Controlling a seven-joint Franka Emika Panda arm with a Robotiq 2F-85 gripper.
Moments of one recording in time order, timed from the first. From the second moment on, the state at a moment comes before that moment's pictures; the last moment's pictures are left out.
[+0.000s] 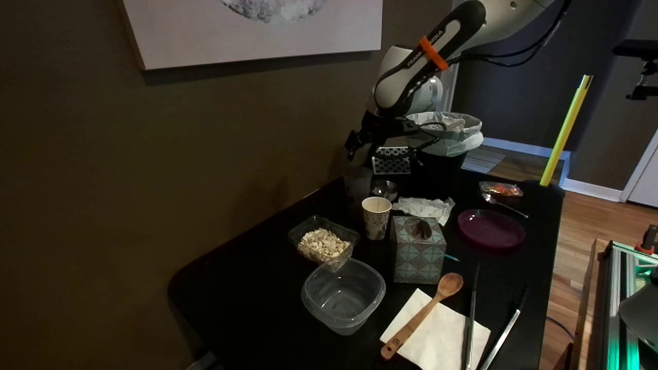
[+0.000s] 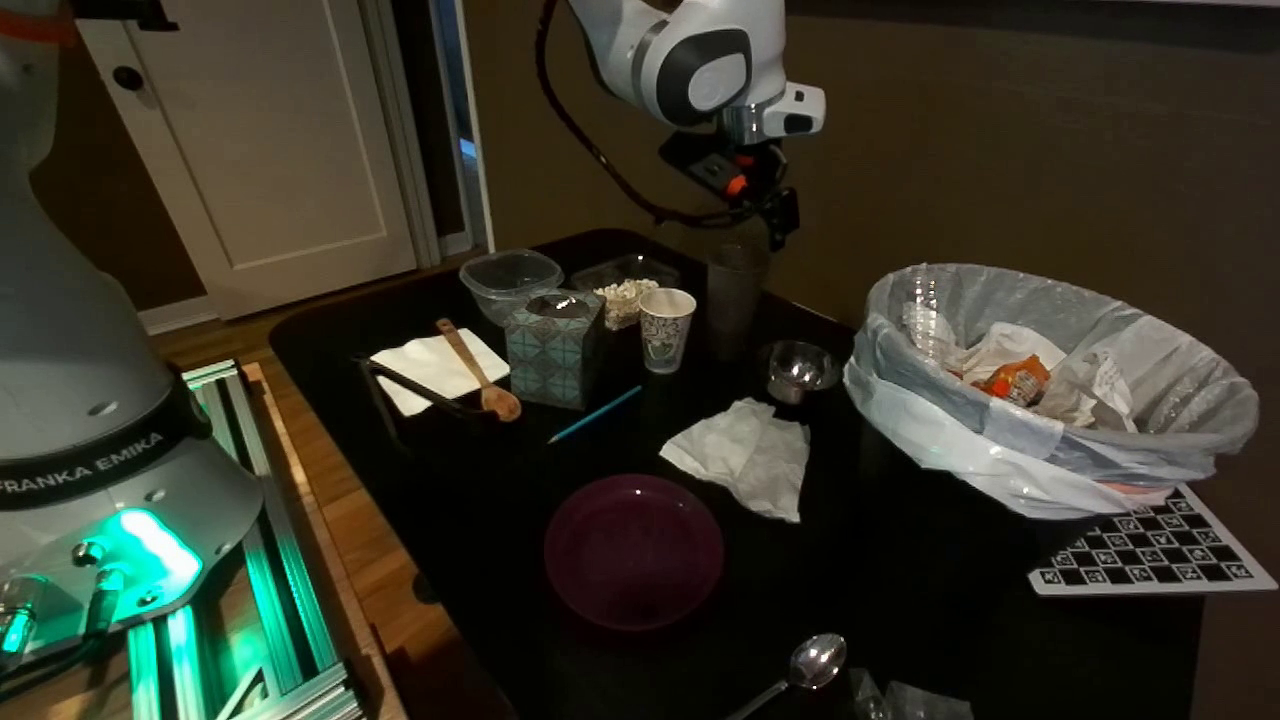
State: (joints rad) arm -0.14 0.48 0.08 -1.92 0.07 2.78 0.02
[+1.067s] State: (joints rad) arm -0.12 0.12 0.02 -2.03 0.07 2.30 -0.05
